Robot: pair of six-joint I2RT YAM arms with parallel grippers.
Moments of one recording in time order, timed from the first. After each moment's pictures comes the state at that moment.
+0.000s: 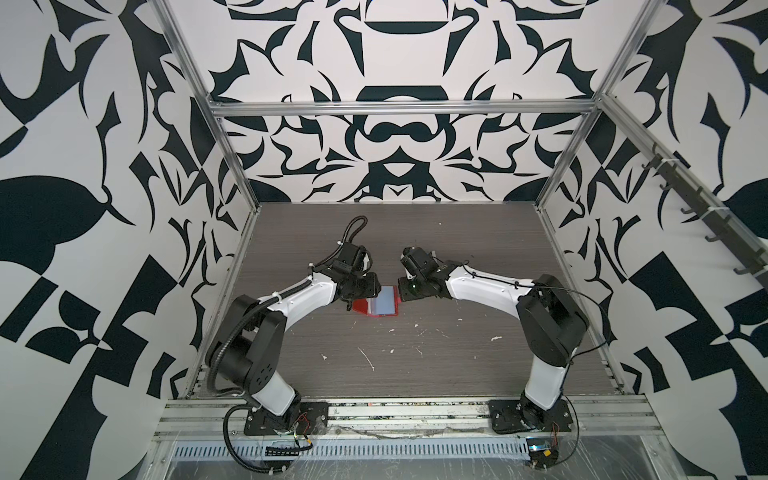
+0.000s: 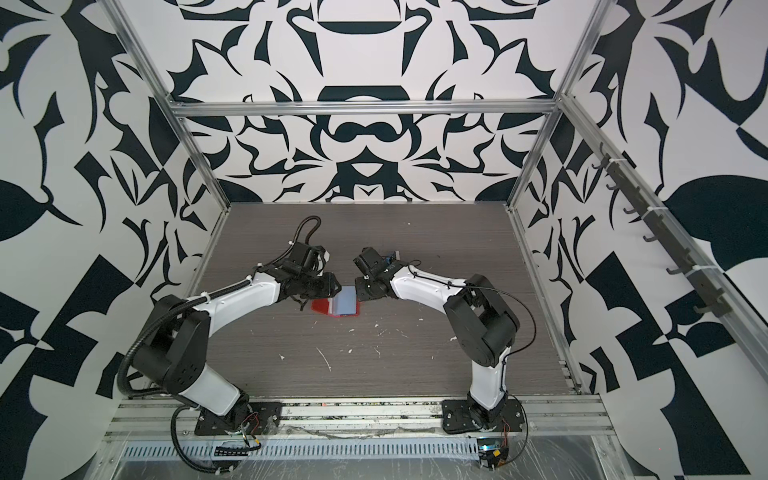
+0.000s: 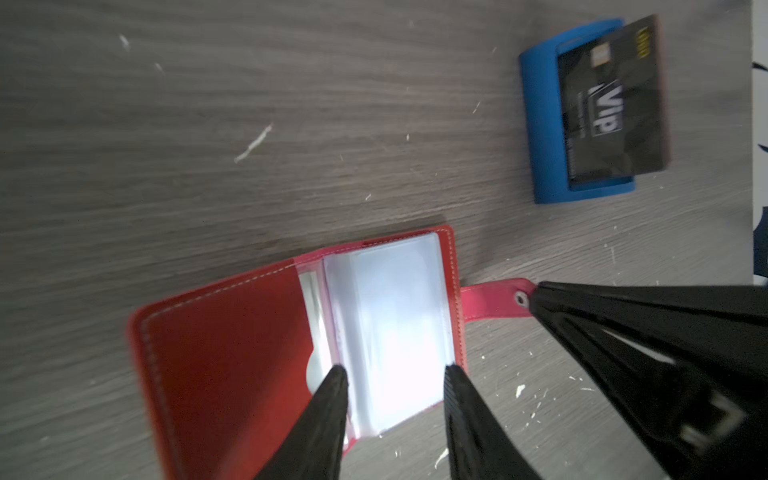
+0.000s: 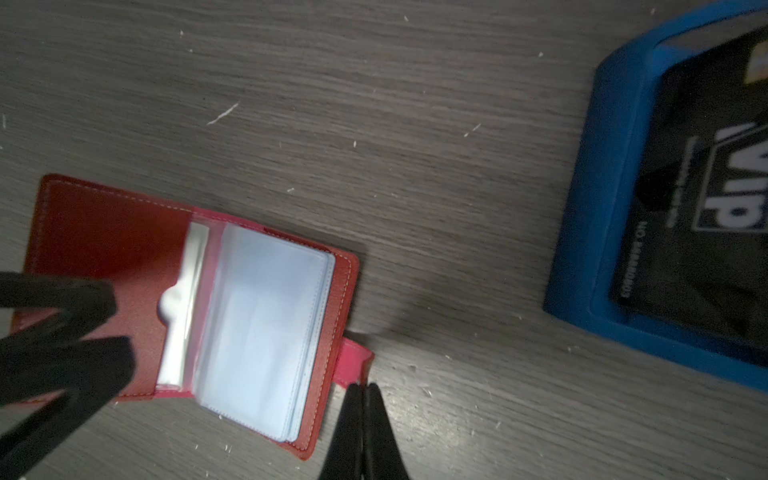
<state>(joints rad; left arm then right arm) -0.51 1.62 0.96 -0.35 0.25 -0.51 0.75 1.84 1.23 -0.43 0.01 0.52</state>
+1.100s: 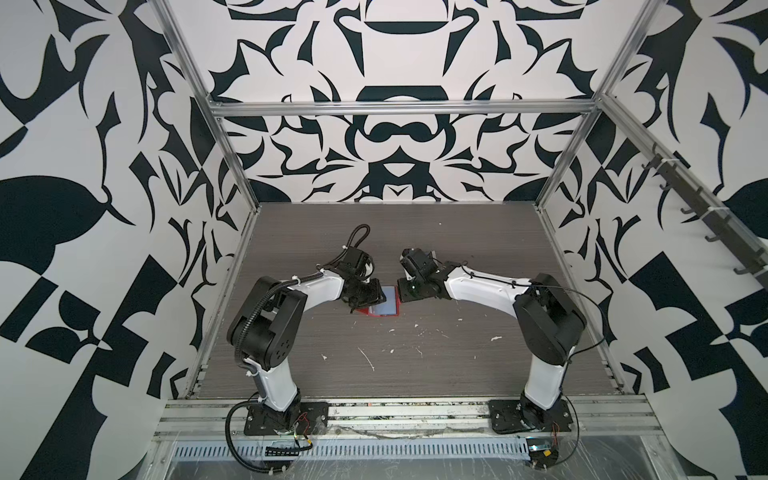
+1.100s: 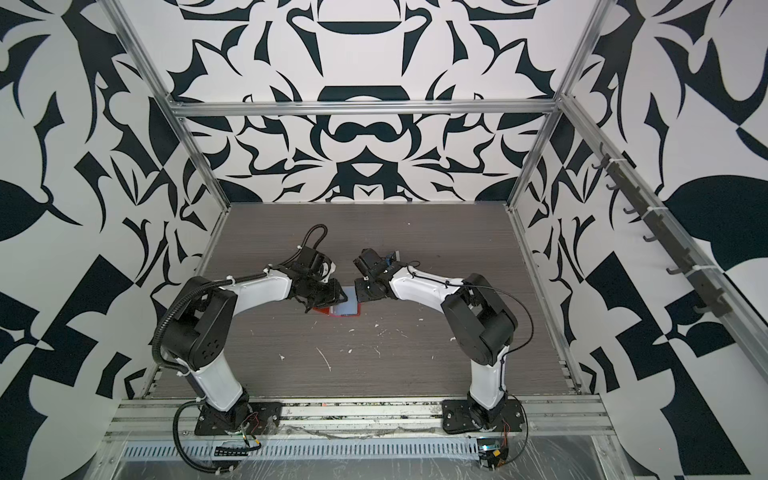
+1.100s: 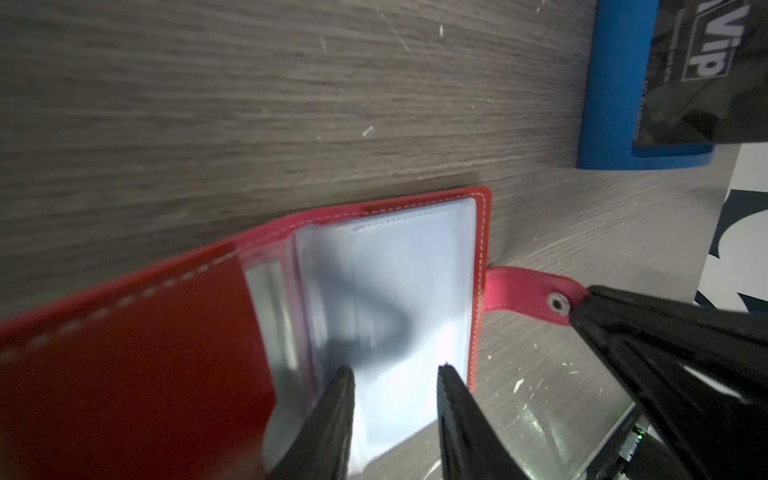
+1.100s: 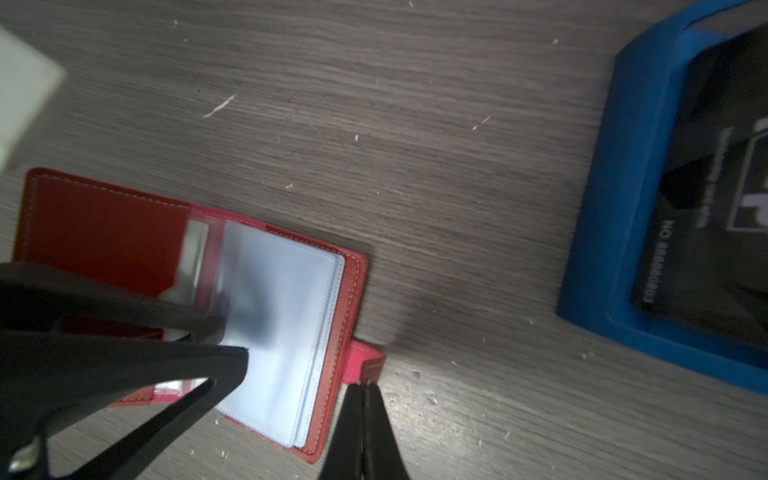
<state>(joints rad) -0.50 1.77 0.98 -0.31 0.42 -0.57 0.75 1.85 1.23 -0.42 0.00 0.52</state>
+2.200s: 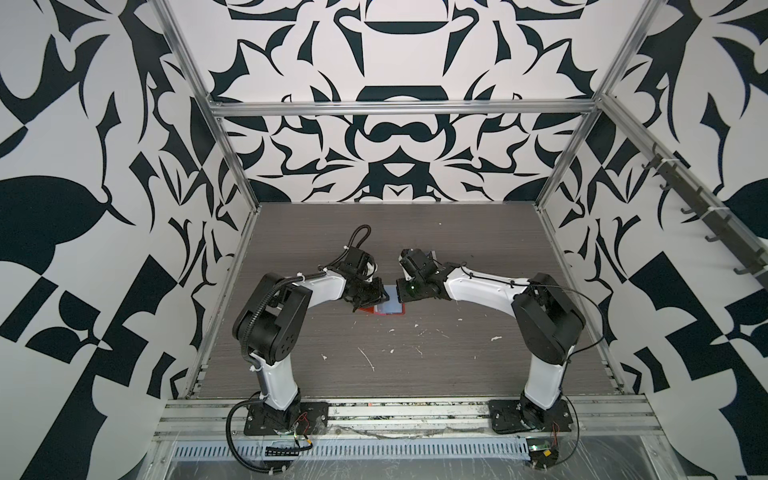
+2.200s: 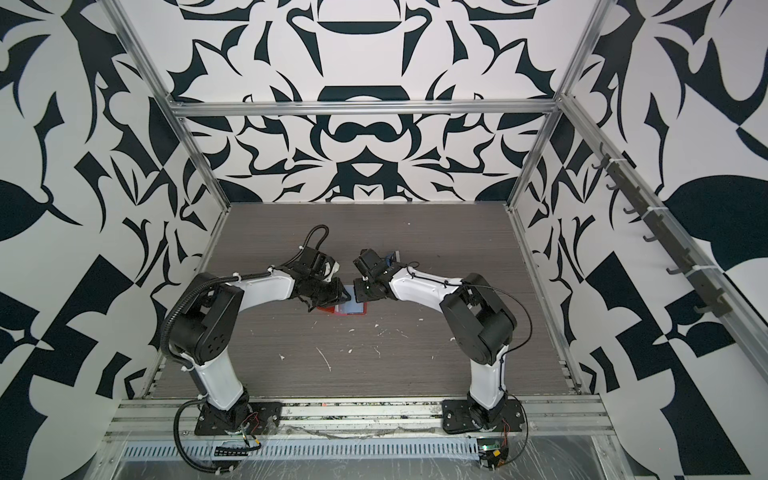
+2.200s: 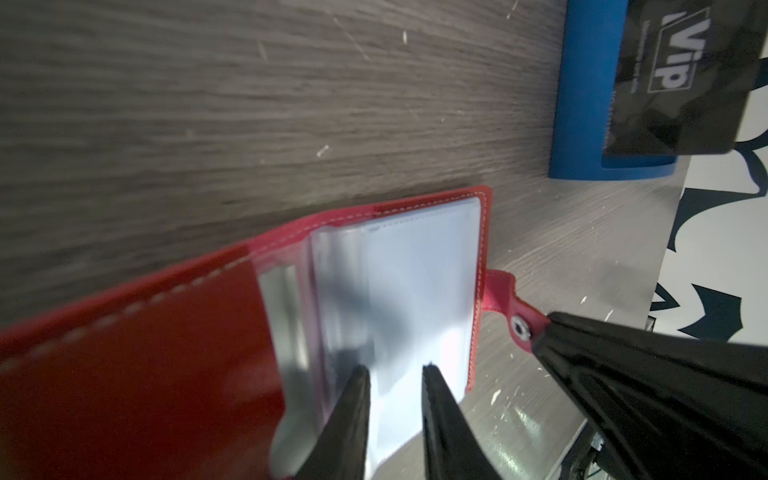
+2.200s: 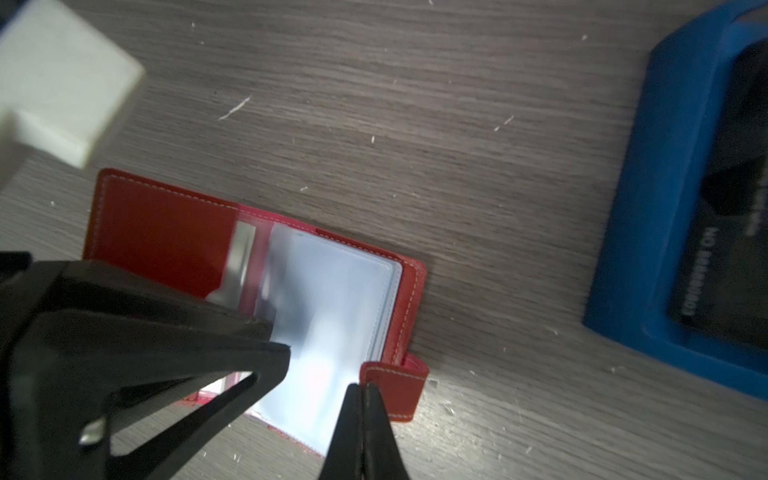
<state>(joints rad) -0.50 1.81 0.98 -0.24 0.49 -0.60 0.75 1.86 1.22 -0.38 -0.03 0.53</state>
